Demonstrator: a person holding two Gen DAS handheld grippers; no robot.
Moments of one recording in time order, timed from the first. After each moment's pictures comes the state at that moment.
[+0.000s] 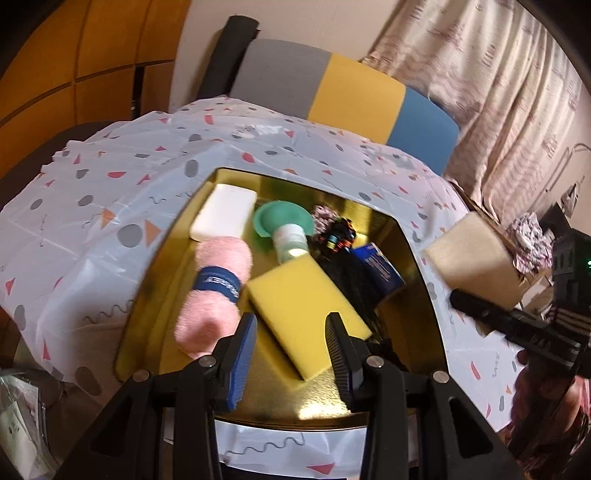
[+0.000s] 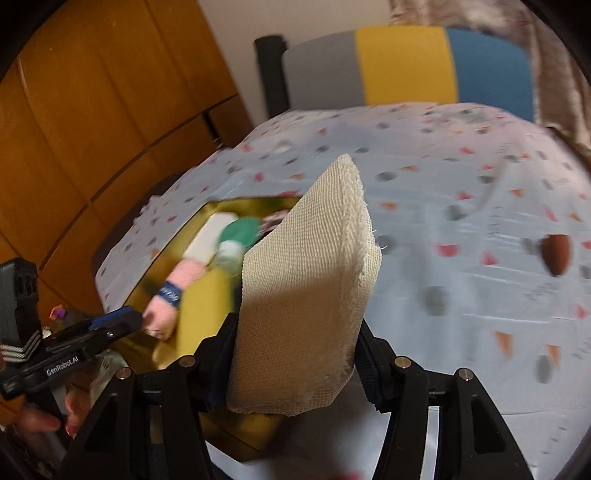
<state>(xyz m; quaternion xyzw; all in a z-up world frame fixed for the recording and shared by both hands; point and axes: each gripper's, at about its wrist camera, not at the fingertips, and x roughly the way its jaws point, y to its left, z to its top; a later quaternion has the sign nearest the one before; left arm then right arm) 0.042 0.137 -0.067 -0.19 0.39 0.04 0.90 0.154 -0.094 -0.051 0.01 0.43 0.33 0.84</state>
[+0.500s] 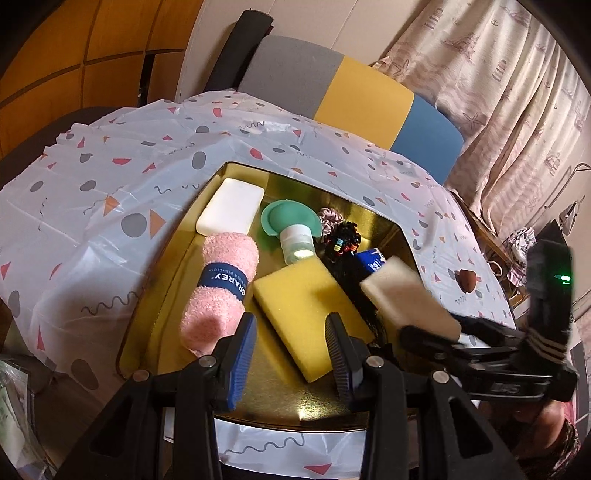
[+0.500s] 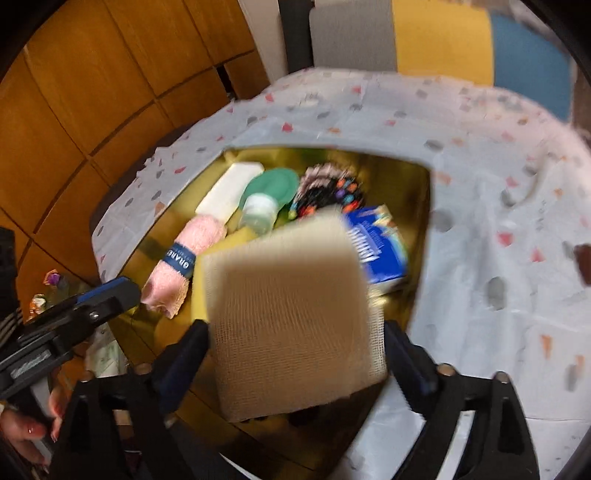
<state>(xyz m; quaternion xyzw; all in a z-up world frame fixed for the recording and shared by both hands) 0.044 0.147 -0.072 -0.22 0.39 0.03 0.89 0.150 -0.043 -0.070 -0.04 0.48 0.33 0.81</state>
